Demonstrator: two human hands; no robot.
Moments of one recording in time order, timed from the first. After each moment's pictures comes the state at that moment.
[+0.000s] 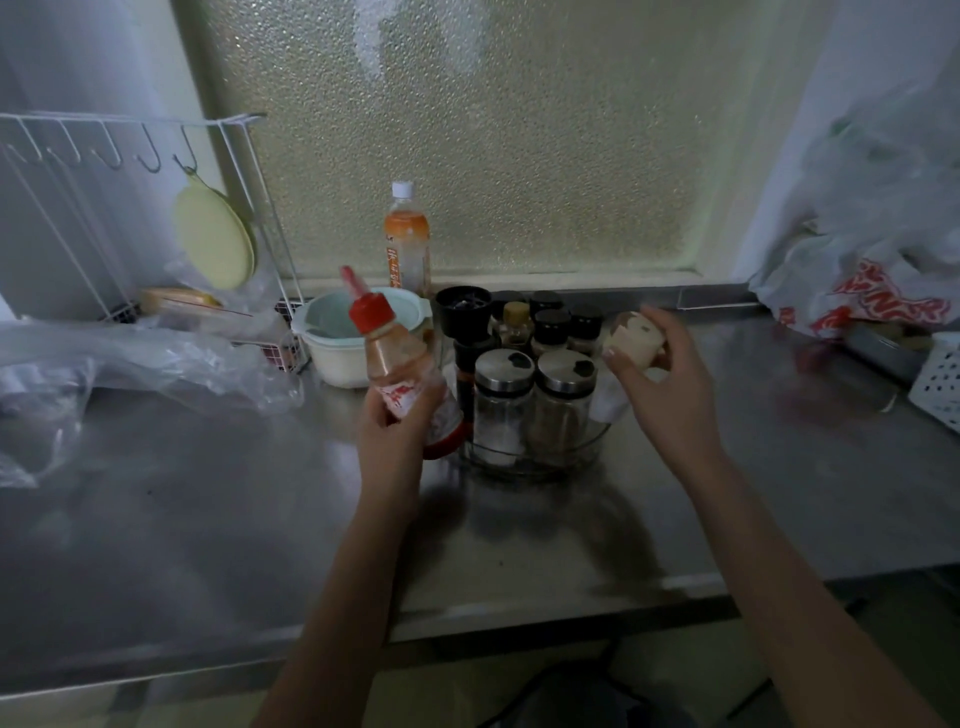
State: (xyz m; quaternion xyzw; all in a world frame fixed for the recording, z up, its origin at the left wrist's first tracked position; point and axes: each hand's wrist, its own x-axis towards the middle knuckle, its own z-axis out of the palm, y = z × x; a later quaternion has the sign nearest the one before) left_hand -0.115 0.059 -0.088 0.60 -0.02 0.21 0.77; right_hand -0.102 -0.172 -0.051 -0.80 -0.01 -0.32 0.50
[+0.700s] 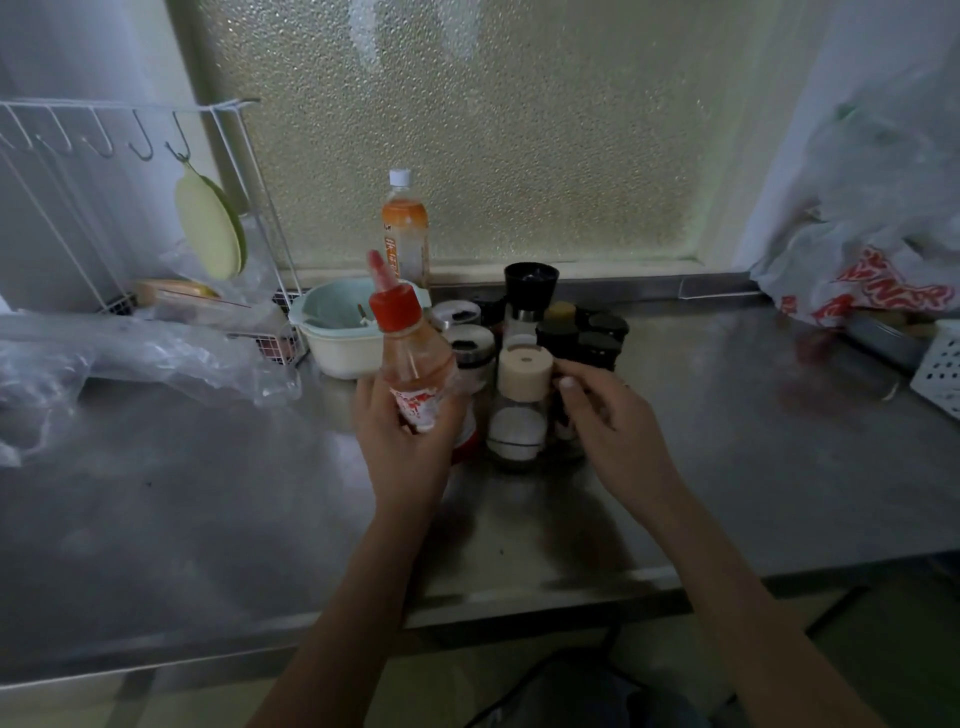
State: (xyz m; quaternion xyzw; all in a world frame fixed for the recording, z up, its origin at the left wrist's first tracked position) left_hand -0.125 0.052 -0.094 0.69 -0.04 0.37 0.62; right_hand -0.135 -0.134 -0.071 -0.85 -0.12 -0.21 0.47
